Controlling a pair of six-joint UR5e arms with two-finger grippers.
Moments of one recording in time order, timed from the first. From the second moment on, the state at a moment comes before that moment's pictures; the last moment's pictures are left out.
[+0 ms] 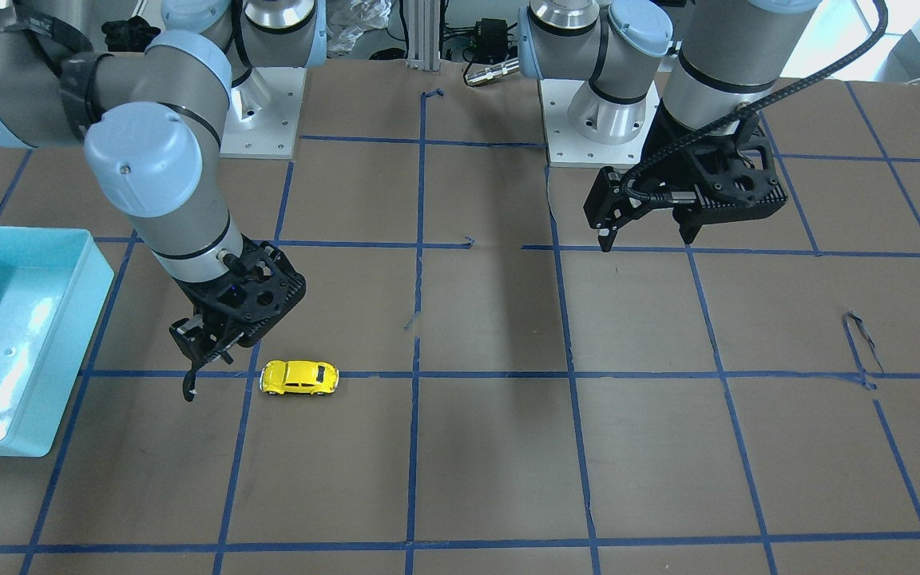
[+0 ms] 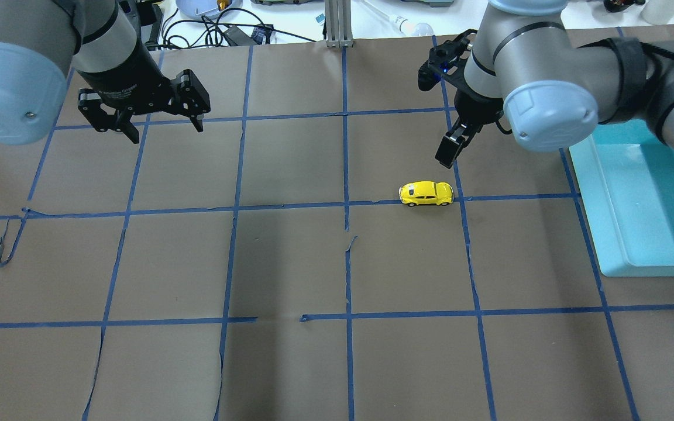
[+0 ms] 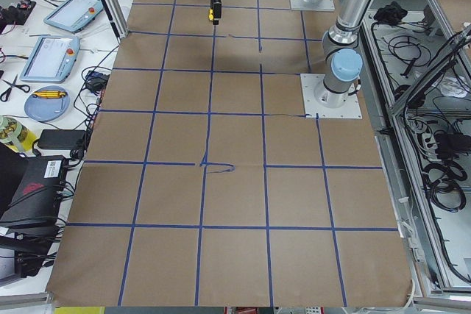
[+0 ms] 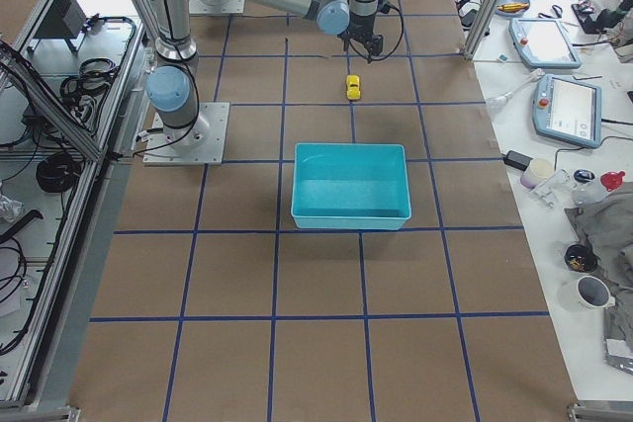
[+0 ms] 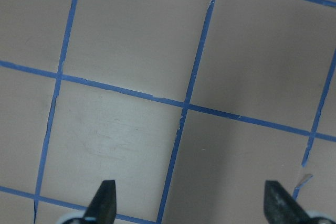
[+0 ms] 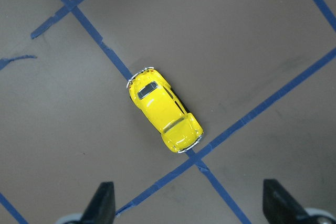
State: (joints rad) left arm -1.58 -1.60 -1.59 -1.44 1.60 -0.12; right arm 1.64 -1.31 1.71 -2.00 -1.55 -0.89
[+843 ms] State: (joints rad) left arm -1.59 -1.57 -1.60 -1.45 1.60 -0.10; right arm 1.73 -1.19 1.81 -2.21 -1.56 -1.10
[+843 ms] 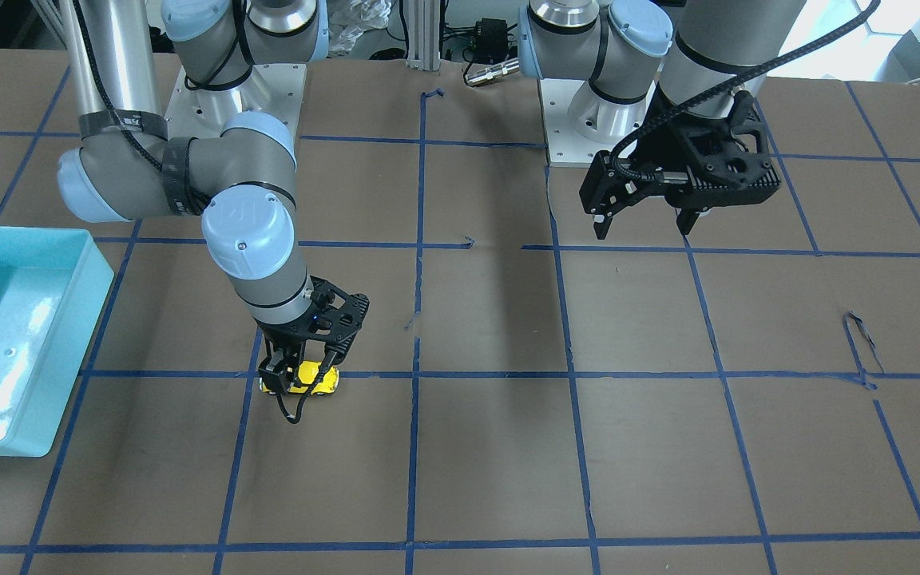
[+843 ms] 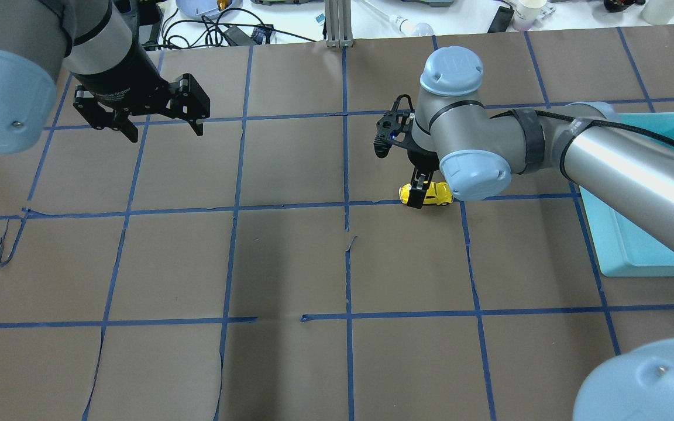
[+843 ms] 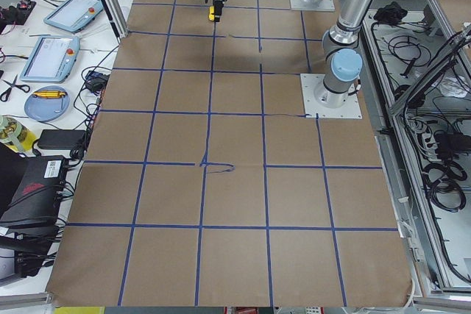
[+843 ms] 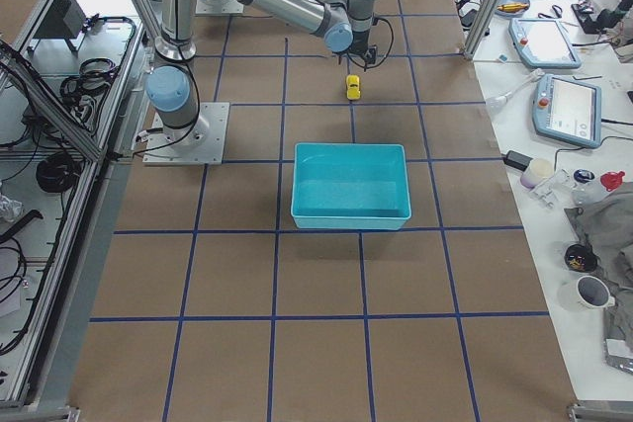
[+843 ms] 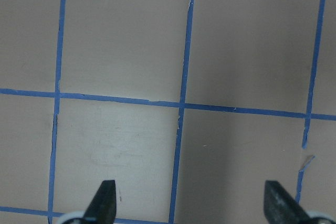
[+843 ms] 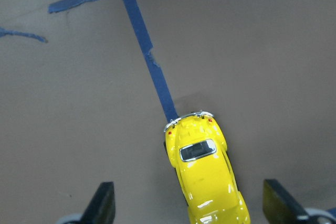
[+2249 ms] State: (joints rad) left arm -1.59 -1.55 -1.62 -1.48 1.60 -0.10; right arm 1.72 -1.13 1.85 -2.32 -1.61 -1.22
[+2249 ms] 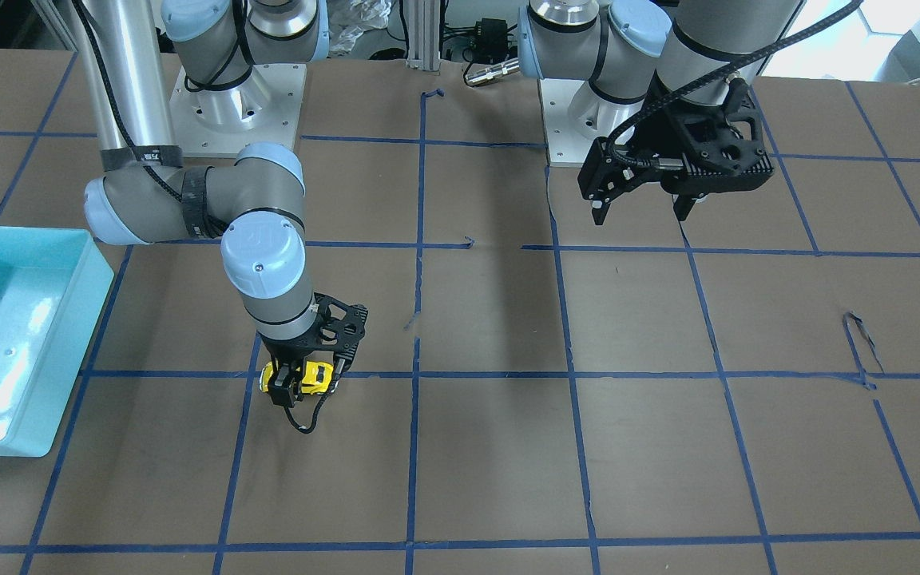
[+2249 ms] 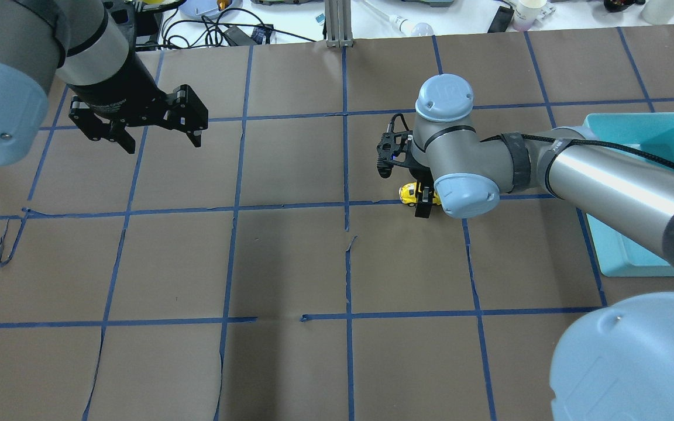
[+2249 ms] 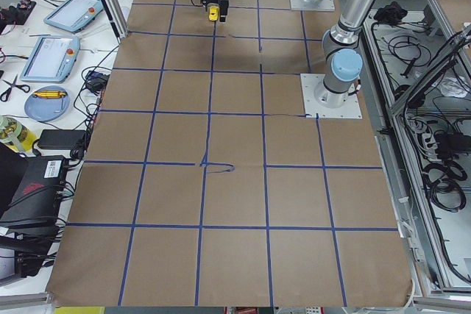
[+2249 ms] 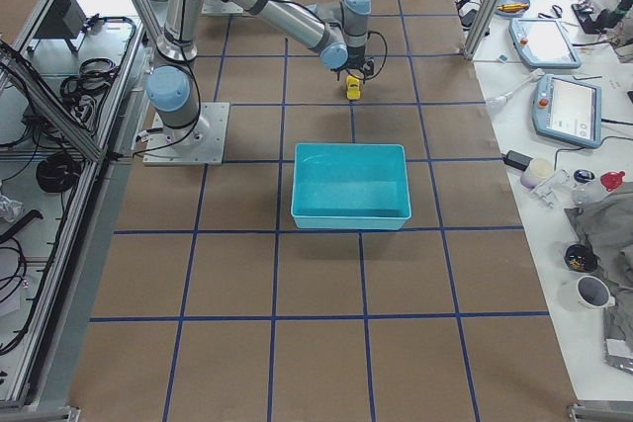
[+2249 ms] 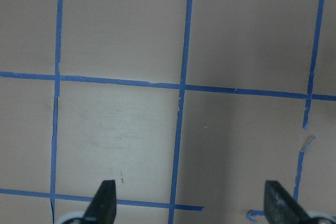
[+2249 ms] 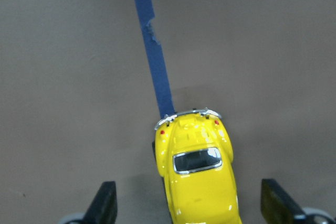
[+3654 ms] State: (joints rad) left arm -1.59 -1.55 -1.62 -1.48 1.59 -0.11; right arm 1.50 -1.29 1.66 -2.06 -1.68 -1.44
